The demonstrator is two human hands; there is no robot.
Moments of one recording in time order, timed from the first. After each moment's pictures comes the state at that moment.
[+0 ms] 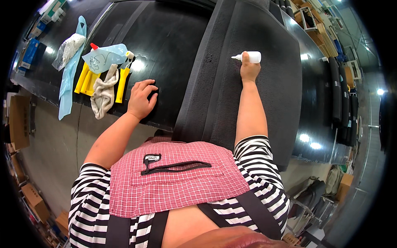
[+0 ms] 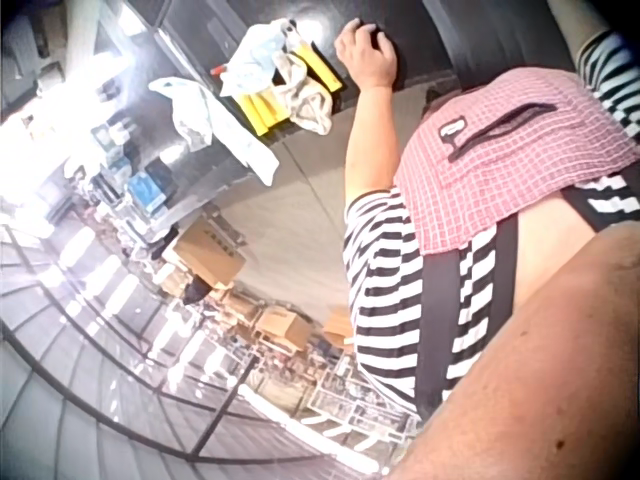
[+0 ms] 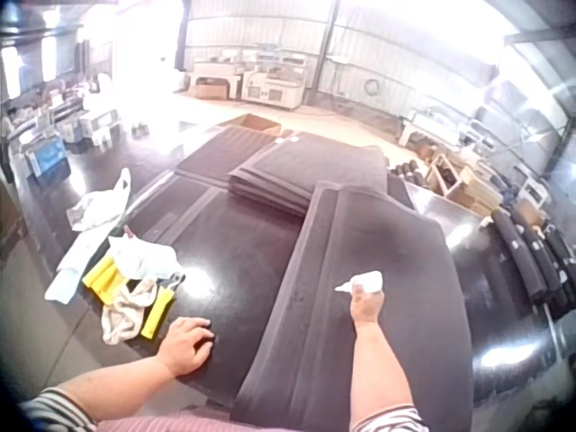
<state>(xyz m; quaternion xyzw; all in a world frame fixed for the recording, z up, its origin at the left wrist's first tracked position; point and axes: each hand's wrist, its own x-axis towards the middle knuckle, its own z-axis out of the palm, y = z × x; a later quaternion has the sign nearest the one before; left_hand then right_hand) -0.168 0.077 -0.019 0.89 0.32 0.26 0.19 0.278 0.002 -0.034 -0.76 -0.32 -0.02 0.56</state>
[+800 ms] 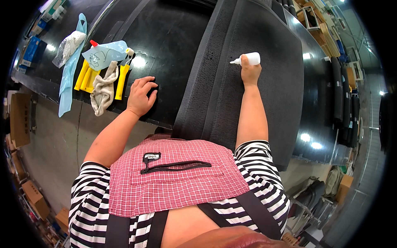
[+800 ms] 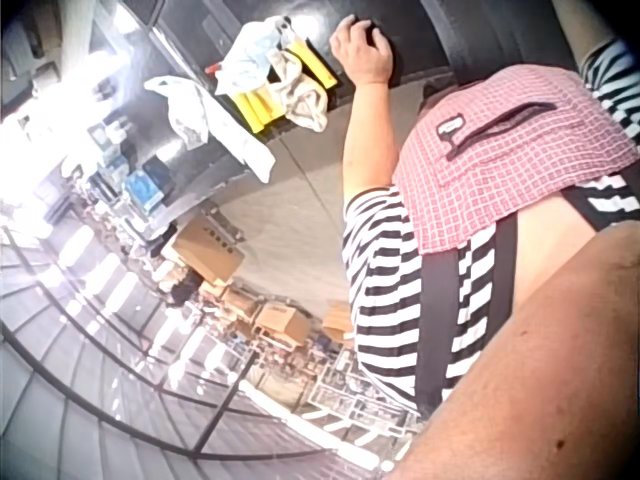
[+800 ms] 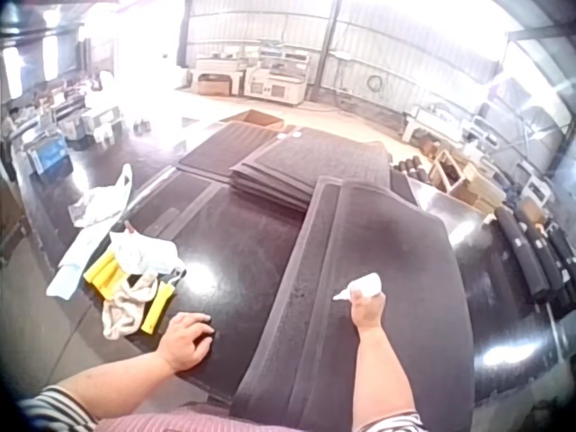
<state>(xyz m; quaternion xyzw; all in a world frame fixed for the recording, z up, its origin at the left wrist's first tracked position) -0.167 0.076 -0.021 0.90 0.32 0.26 0.18 0.261 -0.020 -0.021 -0.76 -0.35 0.03 0.54</state>
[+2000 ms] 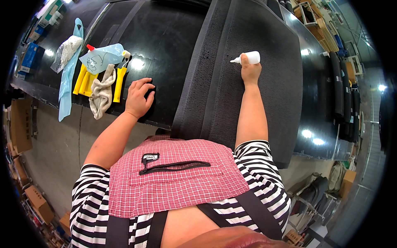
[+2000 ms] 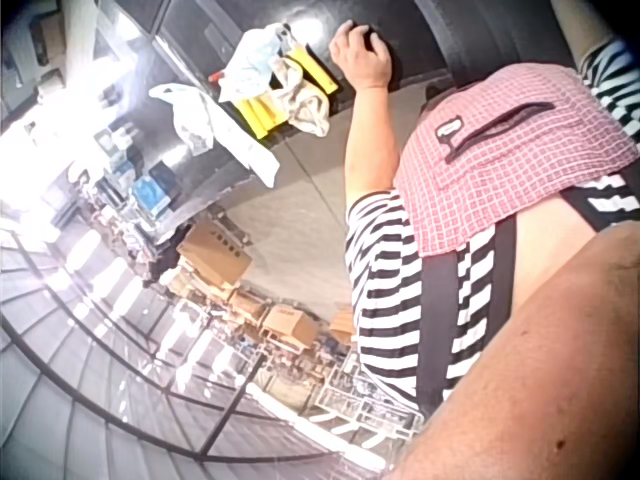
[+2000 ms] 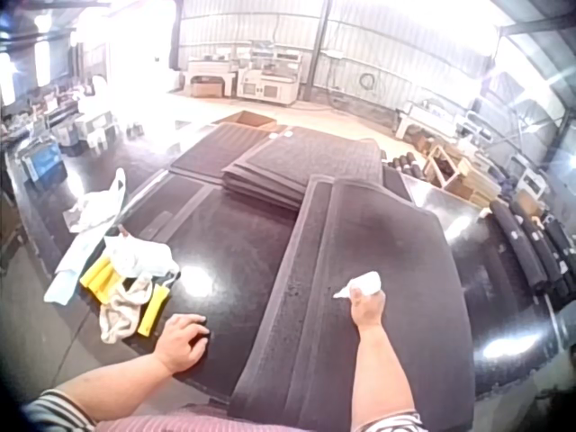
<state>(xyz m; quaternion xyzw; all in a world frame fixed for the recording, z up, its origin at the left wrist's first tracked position) -0.167 0.077 -0.023 0.90 0.31 0.26 0.18 0.270 -0.029 -0.023 -0.79 -0.35 -0.01 0.51</state>
